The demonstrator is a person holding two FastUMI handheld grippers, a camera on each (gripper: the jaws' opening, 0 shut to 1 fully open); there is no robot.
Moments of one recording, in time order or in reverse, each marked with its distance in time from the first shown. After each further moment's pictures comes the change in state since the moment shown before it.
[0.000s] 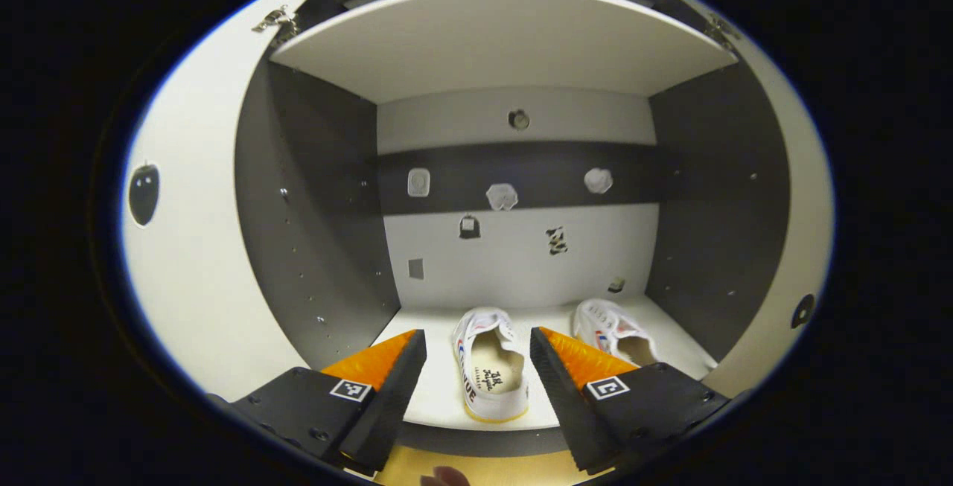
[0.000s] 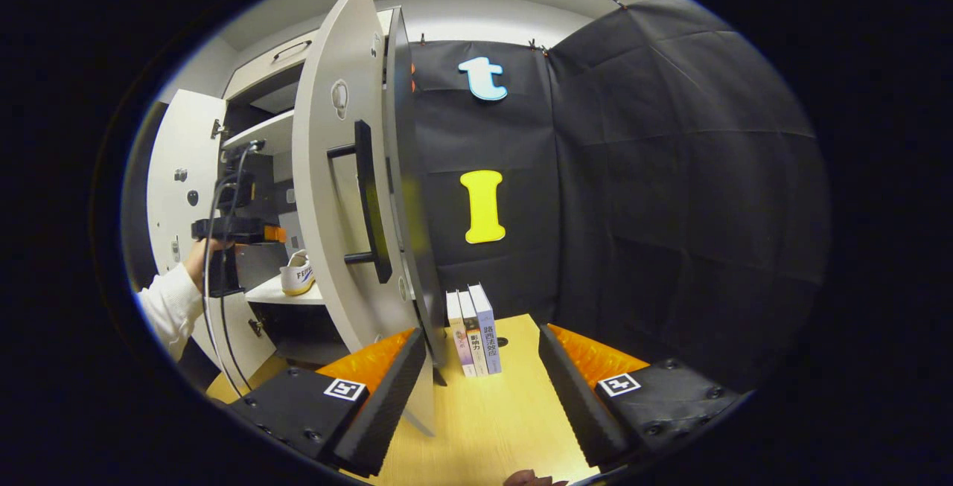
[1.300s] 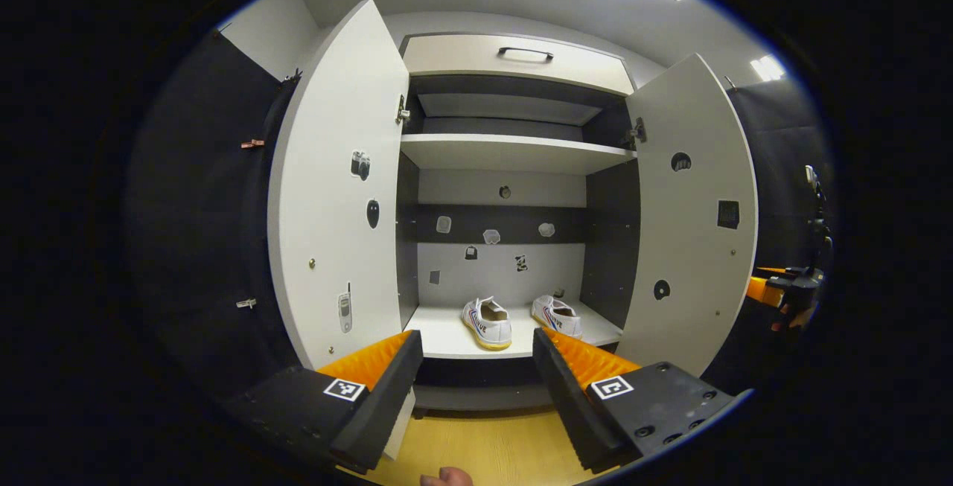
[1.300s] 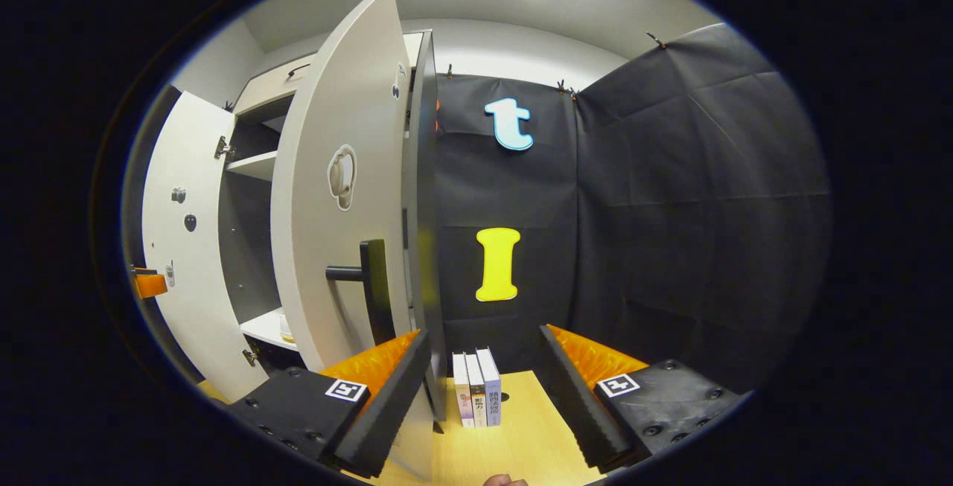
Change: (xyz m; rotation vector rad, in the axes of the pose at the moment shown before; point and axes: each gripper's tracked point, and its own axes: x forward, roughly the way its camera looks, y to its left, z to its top) left arm -0.253 0.069 -0.022 -0.048 -0.136 -0.106; right arm 0.044 0.050 0.105 -0.092 -0.175 0.047
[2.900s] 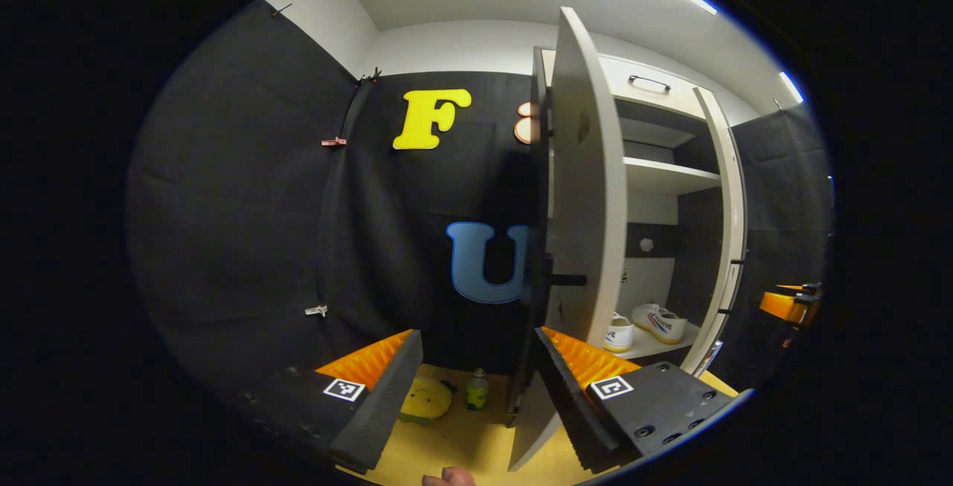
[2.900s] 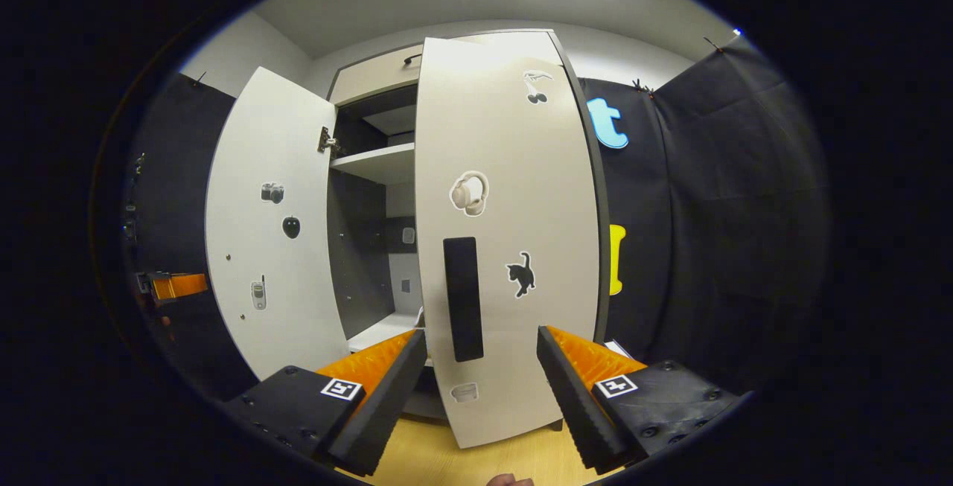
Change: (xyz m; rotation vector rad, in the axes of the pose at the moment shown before) left arm -0.015 0.234 0.004 -0.049 -0.042 0.206; right arm -0.036 0.232 -0.013 0.050 0.021 0.253
